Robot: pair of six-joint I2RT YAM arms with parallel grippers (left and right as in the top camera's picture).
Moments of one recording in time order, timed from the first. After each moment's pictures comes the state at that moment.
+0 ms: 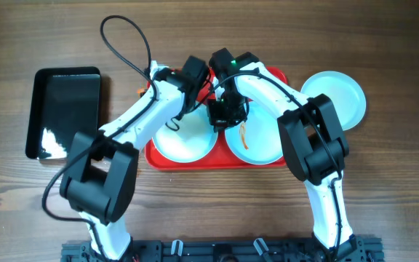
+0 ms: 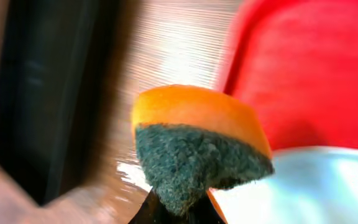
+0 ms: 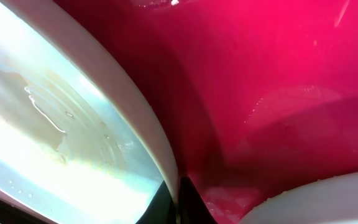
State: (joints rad) left arm -0.48 1.92 1.40 -0.97 -0.61 -0.68; right arm 0.51 2.29 1.73 -1.11 -0.39 0.35
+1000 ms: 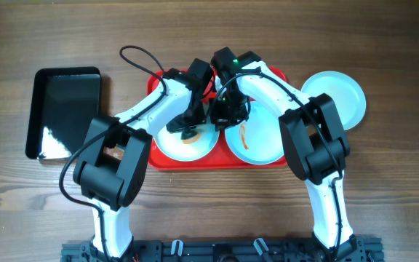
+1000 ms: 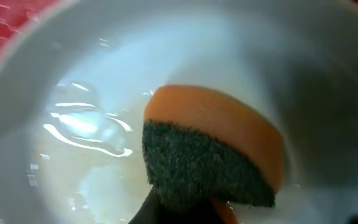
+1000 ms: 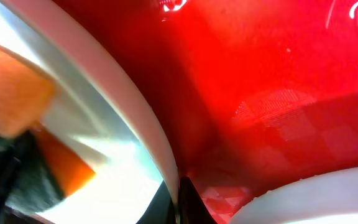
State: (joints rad) left arm -0.48 2.04 1.41 -0.95 -0.11 -0.68; right arm 0.50 2.29 1.73 -1.11 -0.39 0.35
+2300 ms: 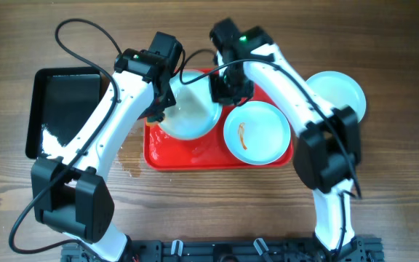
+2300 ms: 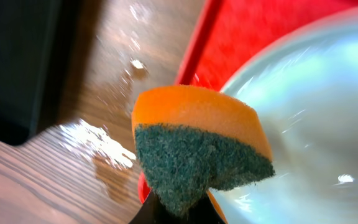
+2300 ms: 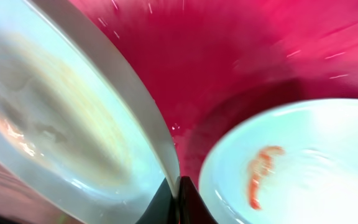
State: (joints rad) left arm -0.36 1.78 1.52 -1.22 -0.27 -0.71; right arm 0.50 2.17 1.97 -1.28 -0.21 0.38
